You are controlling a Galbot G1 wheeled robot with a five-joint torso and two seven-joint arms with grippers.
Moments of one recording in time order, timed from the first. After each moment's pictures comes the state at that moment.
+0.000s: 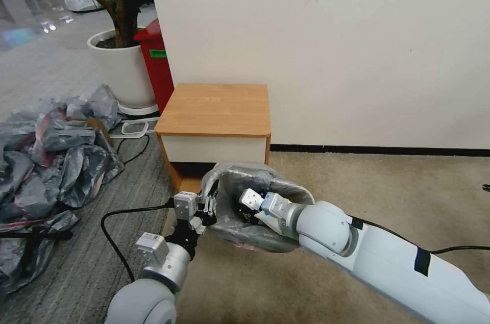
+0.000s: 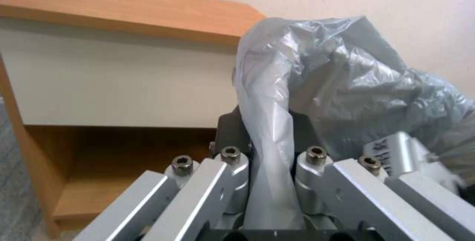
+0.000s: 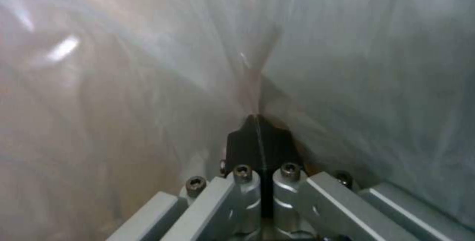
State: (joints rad) left arm 1.59 -1.25 -0.29 -2.32 -0.38 0.23 -0.13; right arm -0.62 0.88 -0.48 1.97 0.34 -0.71 -0.09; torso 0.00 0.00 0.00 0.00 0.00
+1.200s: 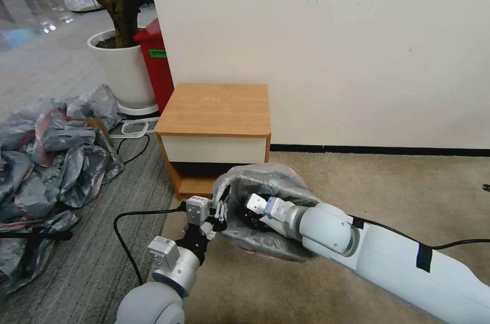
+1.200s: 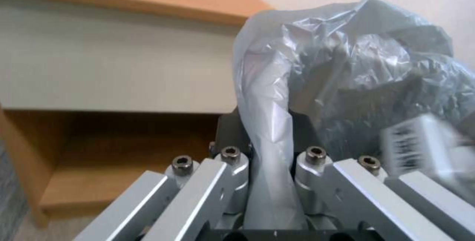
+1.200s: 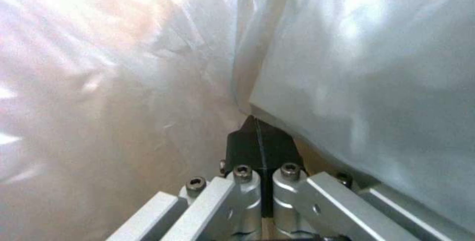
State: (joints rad) left arm 1.58 -1.27 -0.27 -2.28 -0.37 0.24 -0.12; right arm -0.59 0.82 -0.53 2.01 0.37 -0.71 -0.09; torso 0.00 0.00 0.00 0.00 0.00
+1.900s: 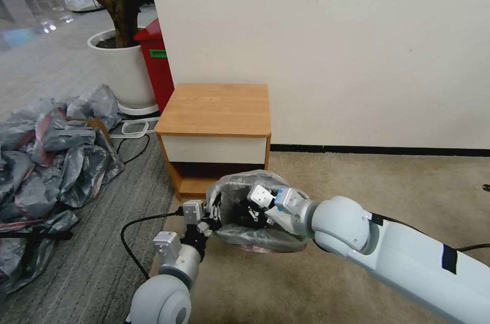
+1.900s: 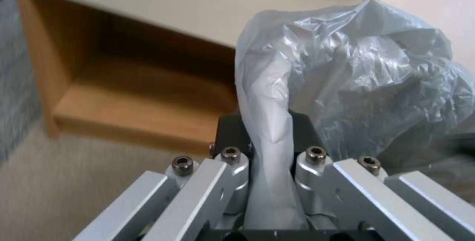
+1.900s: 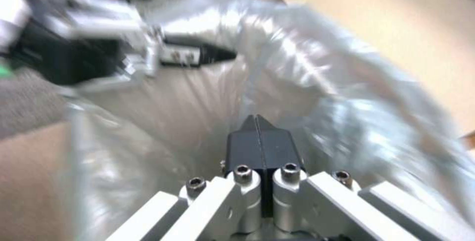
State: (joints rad) left arm 1.50 -1.31 -0.28 -2.13 -0.59 0.29 -0.26; right arm -0.70 0.75 -0.30 2.17 0.60 -0.70 -0.09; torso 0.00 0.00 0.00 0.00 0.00
